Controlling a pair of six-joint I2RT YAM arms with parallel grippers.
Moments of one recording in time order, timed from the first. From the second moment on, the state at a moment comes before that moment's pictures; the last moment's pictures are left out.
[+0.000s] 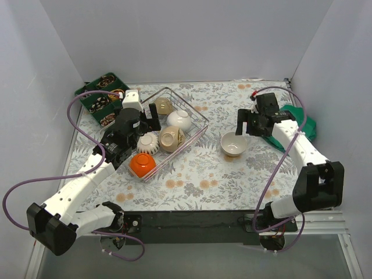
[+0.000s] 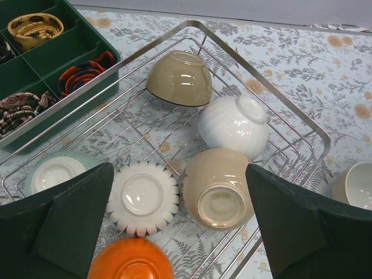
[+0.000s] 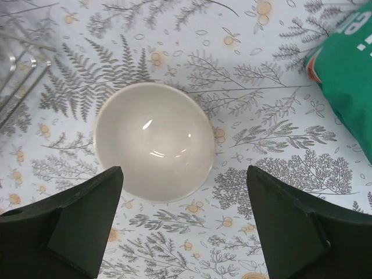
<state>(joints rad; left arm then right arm) -0.55 1.07 1.00 -0.26 -0.43 -0.32 0.19 1.48 1.16 -0.69 -0.08 0.21</state>
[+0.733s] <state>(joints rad) -0.54 1.07 1.00 -0.26 -0.45 -0.32 0.53 1.46 1.12 -0.14 -0.41 0.35</state>
